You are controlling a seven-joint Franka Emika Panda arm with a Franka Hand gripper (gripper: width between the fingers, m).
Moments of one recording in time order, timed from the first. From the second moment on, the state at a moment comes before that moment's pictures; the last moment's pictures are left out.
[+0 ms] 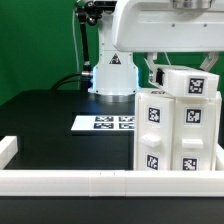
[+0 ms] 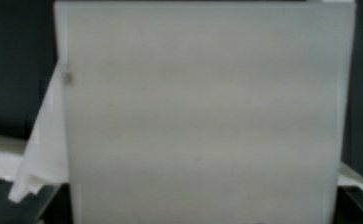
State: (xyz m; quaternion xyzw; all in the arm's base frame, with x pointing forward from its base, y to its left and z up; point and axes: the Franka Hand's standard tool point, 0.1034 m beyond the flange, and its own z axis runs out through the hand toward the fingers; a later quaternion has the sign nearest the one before) arm 0.602 0.094 0.149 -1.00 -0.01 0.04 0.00
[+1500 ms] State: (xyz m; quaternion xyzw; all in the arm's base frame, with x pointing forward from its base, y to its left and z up) arm 0.609 0.106 0.148 -0.79 0.61 0.02 0.06
